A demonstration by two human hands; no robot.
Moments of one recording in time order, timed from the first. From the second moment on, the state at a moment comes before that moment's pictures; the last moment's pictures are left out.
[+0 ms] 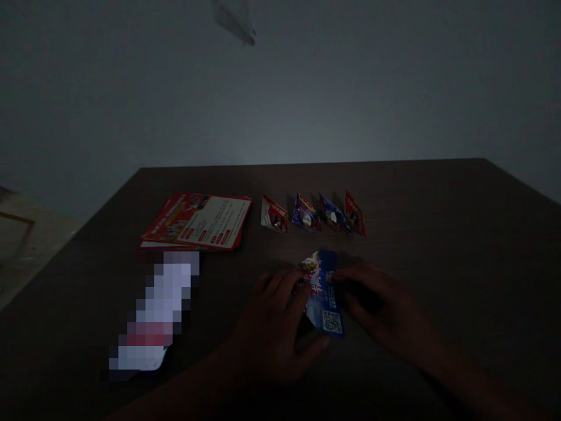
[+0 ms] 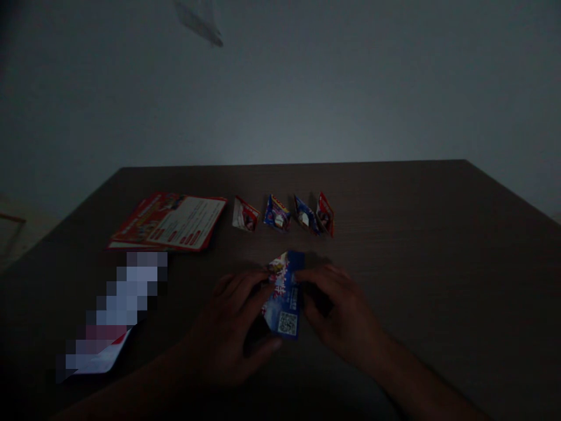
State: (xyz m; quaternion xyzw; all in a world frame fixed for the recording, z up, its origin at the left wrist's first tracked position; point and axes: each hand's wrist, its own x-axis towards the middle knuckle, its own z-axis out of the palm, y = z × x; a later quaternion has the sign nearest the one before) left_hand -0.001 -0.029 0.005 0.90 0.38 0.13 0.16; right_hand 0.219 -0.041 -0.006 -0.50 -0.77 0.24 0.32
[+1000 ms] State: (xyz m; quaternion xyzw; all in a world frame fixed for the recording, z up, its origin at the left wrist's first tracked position) left_hand -0.004 -0.027 0.007 0.90 0.36 0.14 0.19; right_hand 0.220 -0.042 -0.001 -0.40 -0.82 0.27 0.31
